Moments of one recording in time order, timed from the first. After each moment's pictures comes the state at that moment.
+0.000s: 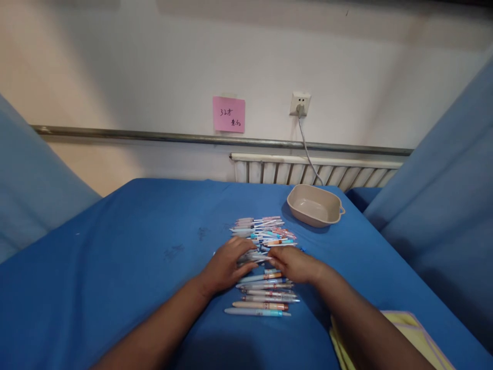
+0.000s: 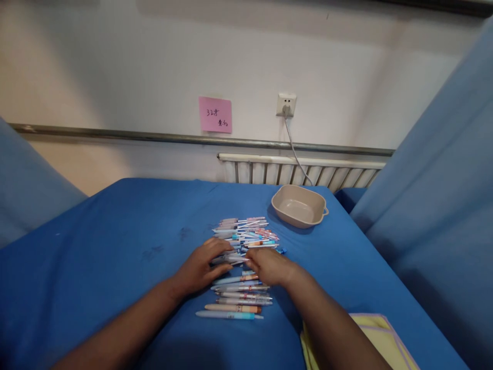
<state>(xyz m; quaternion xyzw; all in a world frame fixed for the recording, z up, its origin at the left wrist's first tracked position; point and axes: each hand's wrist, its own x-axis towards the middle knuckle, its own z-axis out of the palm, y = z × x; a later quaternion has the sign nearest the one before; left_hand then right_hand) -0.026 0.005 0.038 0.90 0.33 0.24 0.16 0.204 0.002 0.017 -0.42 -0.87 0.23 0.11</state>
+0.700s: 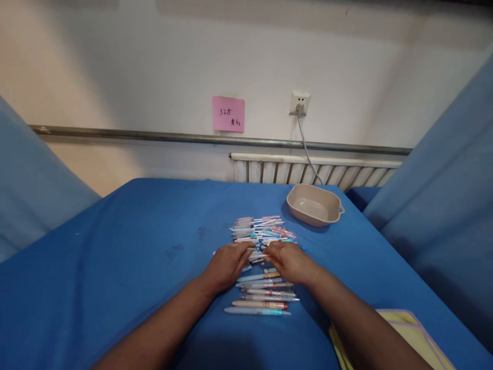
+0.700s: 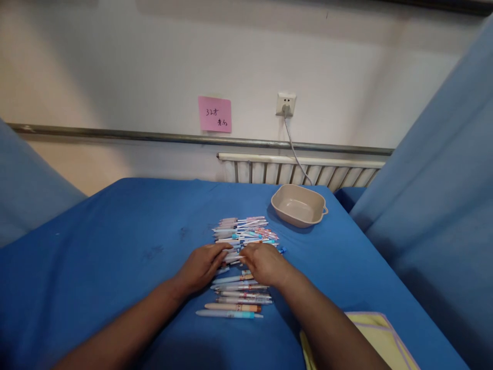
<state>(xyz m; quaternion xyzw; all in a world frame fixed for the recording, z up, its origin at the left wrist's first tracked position) -0.024 0.006 0.028 0.88 0.40 0.21 0.15 0.194 -0.001 0.027 -0.41 -0.89 0.16 0.14</state>
